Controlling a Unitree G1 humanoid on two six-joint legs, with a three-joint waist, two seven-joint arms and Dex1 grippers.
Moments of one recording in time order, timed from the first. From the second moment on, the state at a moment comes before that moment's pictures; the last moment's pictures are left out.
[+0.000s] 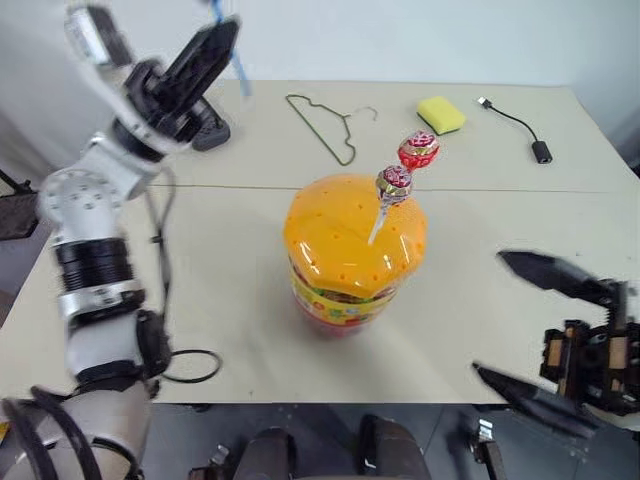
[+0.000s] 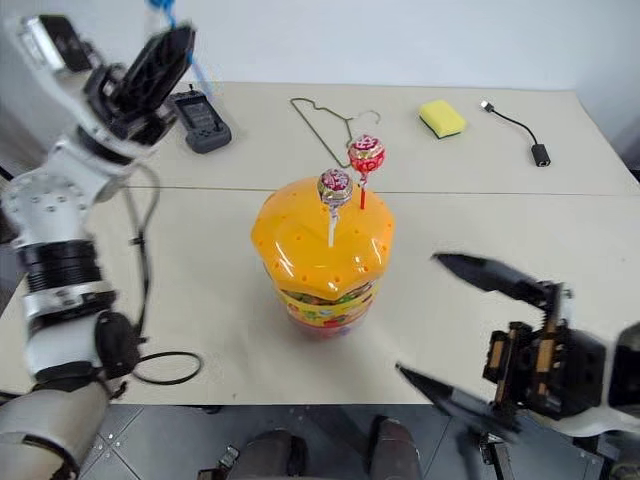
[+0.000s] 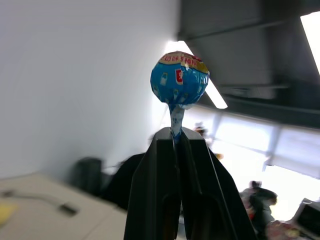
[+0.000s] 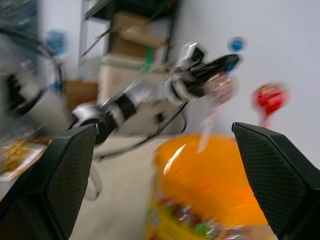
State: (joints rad) left arm -0.94 0.67 0.34 0.35 -0.92 0.80 -0.90; right arm 0.29 -0.79 -0.52 -0.88 1.14 0.12 0.98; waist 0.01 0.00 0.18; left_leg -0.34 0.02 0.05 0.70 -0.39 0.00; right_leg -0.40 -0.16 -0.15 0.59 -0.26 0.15
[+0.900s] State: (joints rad) left arm -0.03 1.00 0.47 0.10 -0.59 0.62 -1.05; right arm 0.17 -0.83 -0.55 -0.50 1.02 0.25 1.20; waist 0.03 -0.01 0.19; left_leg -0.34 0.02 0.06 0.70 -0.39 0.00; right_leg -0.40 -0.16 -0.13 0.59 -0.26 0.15
